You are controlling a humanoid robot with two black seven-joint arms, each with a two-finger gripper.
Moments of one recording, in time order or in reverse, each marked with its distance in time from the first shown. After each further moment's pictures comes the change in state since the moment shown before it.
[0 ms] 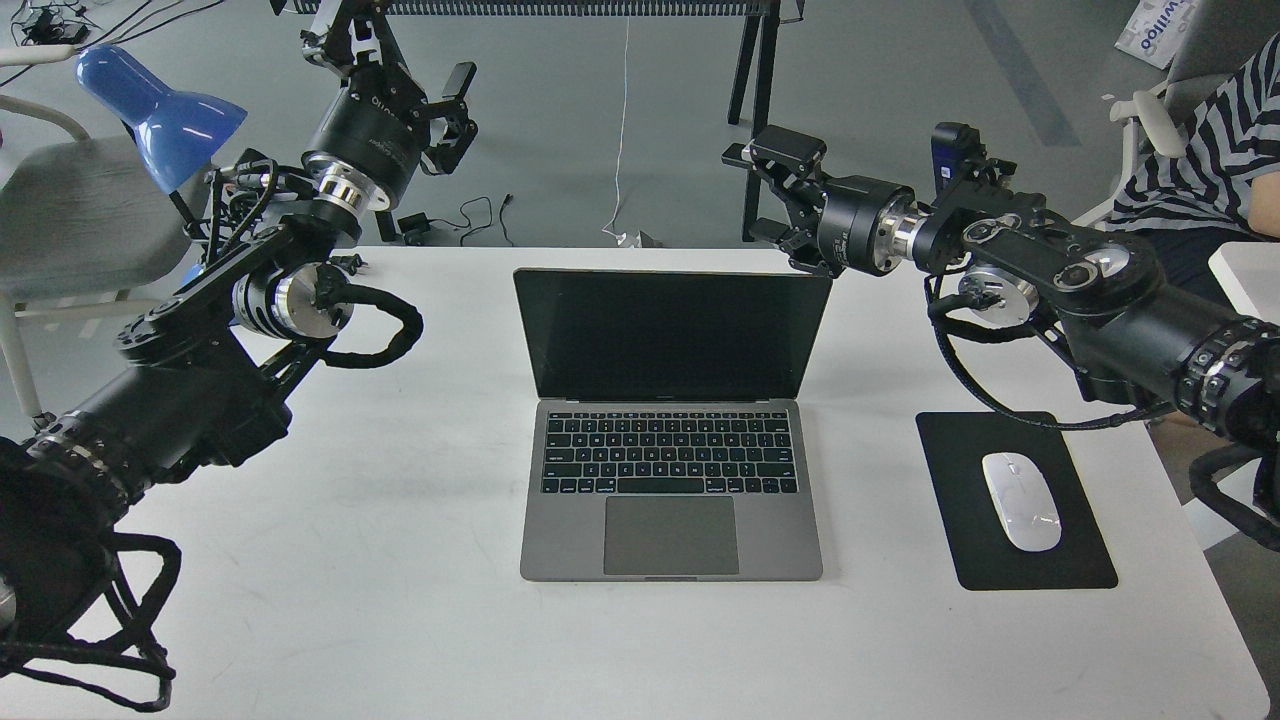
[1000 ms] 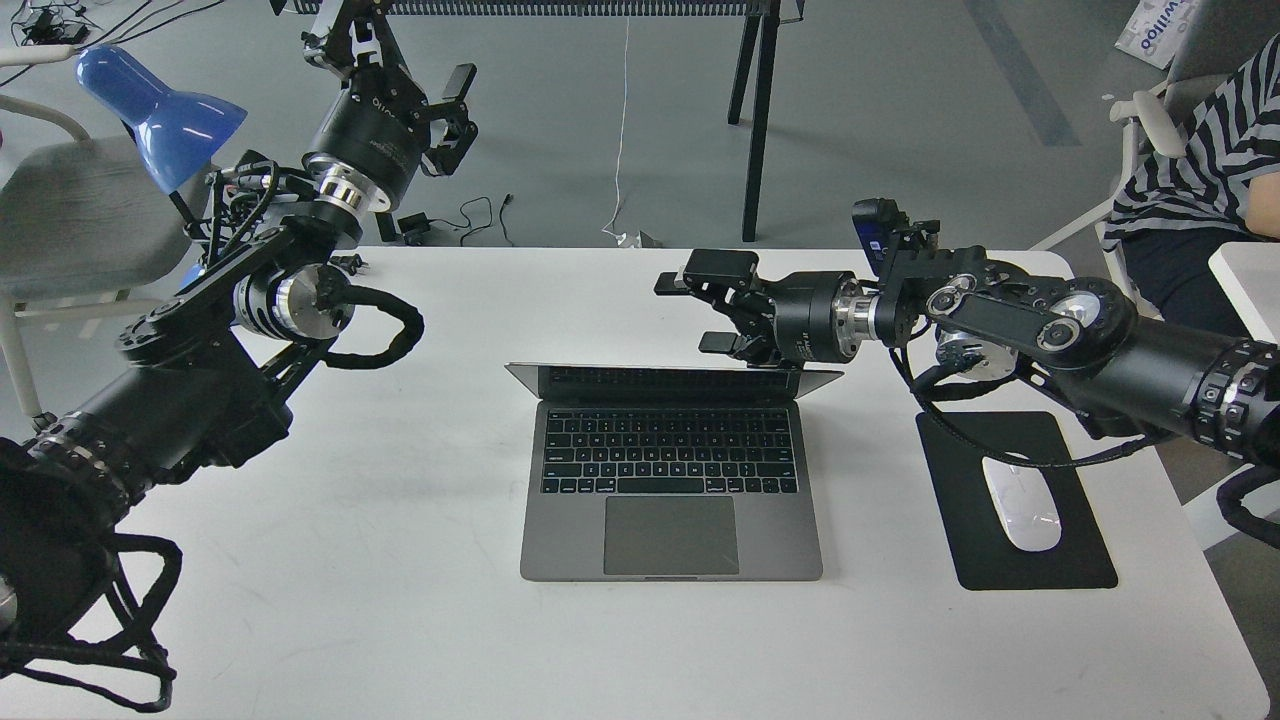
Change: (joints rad) left arm 0.002 -0.002 0.000 0.001 0.000 0.003 0.000; right arm -0.006 -0.032 -0.107 0.260 -0.112 0.031 0.000
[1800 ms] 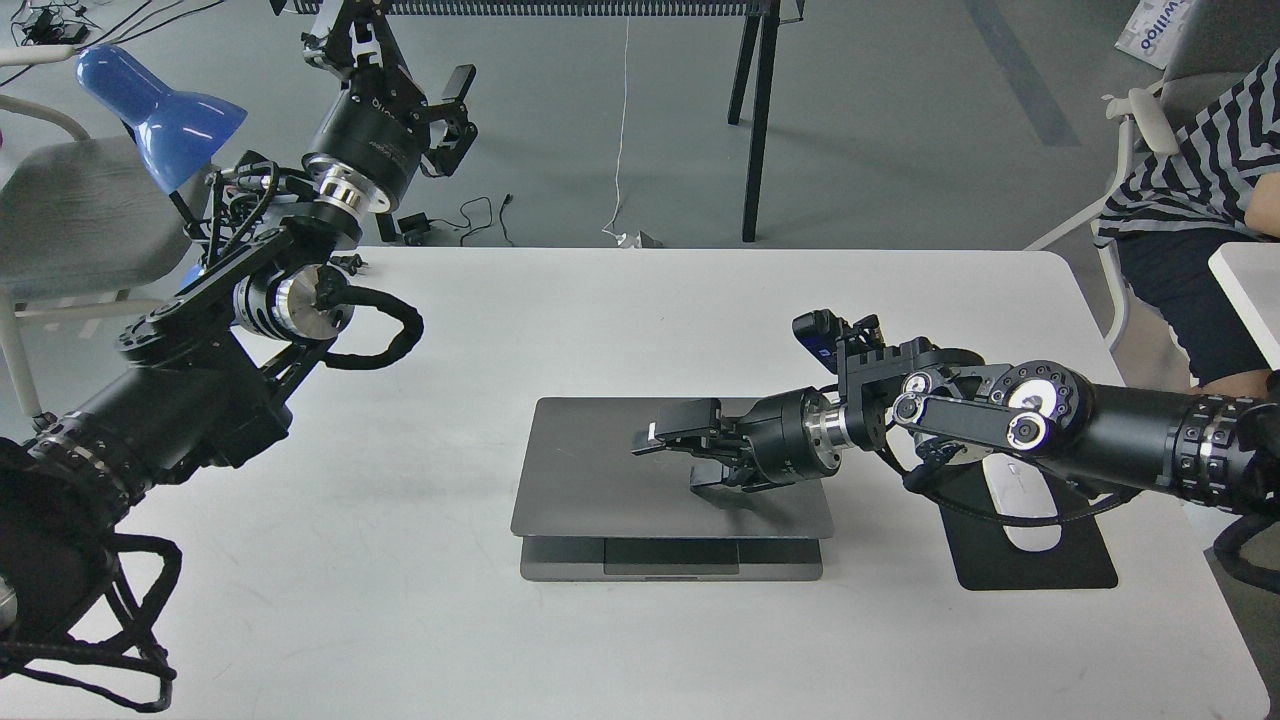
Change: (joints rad) left arm 0.000 0.000 0.001 0.003 0.000 -0.002 0.000; right arm -0.072 0.011 -0.088 0.148 -0.206 -0.005 -0.021
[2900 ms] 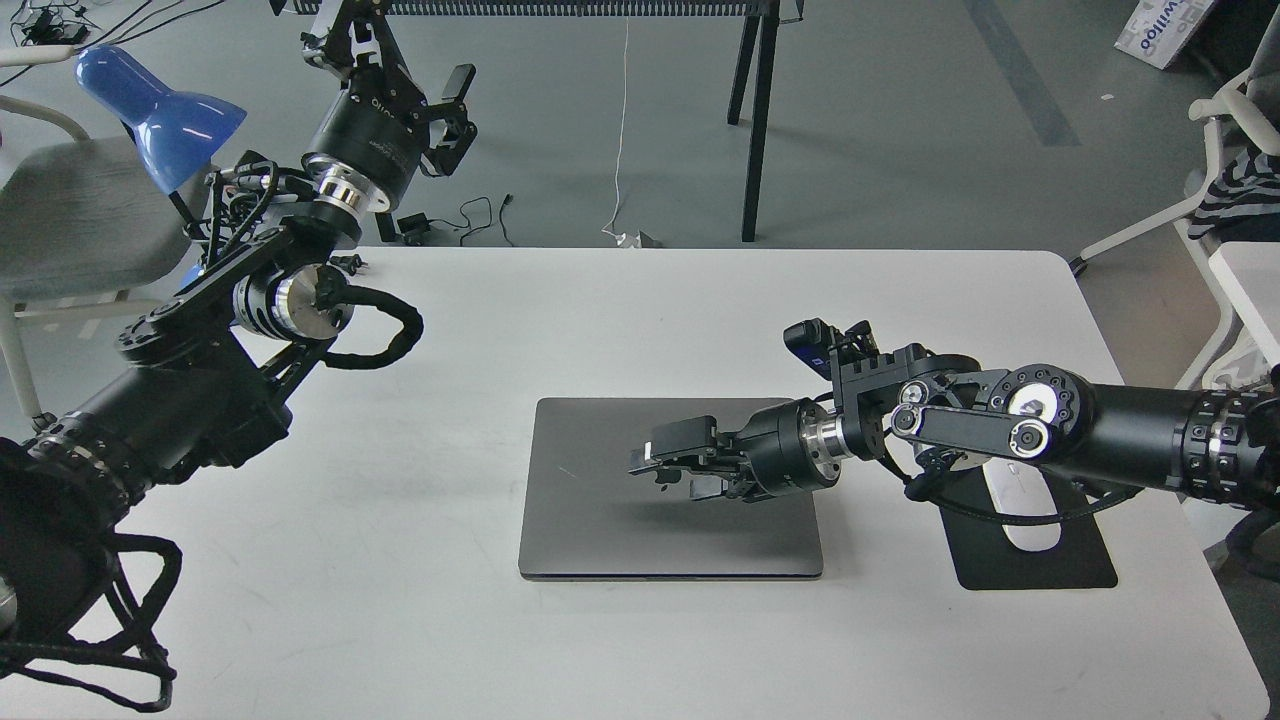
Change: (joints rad) left arm 0.000 0.000 -0.001 0.001 0.000 0.000 0.000; right arm 0.030 -0.014 -0.006 0.060 -0.012 -0.038 -0.005
